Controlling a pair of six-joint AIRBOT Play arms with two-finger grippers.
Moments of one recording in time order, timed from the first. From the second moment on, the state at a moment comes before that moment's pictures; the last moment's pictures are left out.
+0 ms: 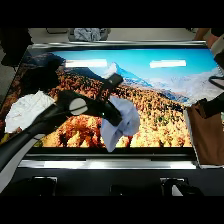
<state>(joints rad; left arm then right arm) -0.74 -1.43 1.44 1.26 -1.01 -1.39 -0.16 -0.92 1.40 -1.55 1.50 1.05</state>
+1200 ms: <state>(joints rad) -0.61 -1.14 0.64 0.93 -0.98 -1.40 -0.16 -1.30 0.92 -1.09 1.45 0.87</state>
